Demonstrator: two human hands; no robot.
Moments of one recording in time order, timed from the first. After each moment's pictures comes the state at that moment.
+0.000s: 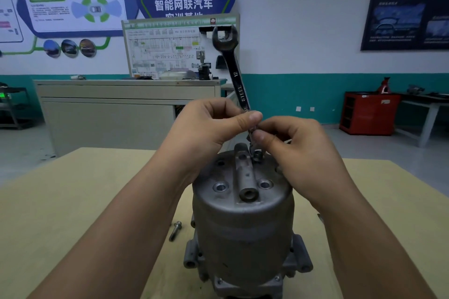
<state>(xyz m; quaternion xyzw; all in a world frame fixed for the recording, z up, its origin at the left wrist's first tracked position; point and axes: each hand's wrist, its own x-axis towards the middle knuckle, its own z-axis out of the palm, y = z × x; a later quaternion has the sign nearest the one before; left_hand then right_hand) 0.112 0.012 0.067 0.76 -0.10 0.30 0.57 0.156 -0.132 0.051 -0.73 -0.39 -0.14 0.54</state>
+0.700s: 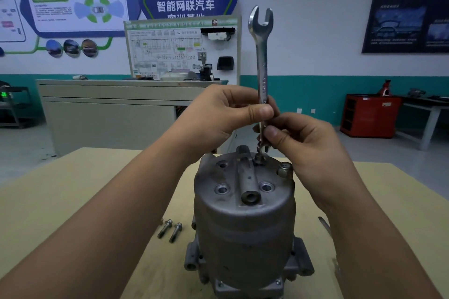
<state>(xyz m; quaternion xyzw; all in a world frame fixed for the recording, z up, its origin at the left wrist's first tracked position) 0.118 0.010 0.090 0.79 -0.21 0.23 0.53 0.168 -0.133 0.048 -0.62 -0.43 -0.10 0.65</state>
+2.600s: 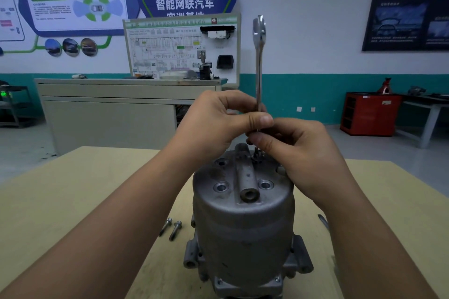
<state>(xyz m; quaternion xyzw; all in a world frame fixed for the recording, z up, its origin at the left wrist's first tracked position) 0.113 0.002 0.080 0.79 -0.17 0.31 0.50 0.164 -0.134 0.047 -0.65 -0.46 -0.12 0.59</state>
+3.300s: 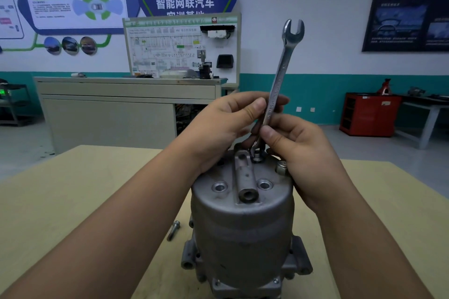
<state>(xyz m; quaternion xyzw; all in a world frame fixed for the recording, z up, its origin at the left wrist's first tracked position) 0.130 -0.001 0.071 0.71 -0.19 0.16 0.66 0.171 -0.126 0.042 -0.59 -0.40 -0.01 0.70</state>
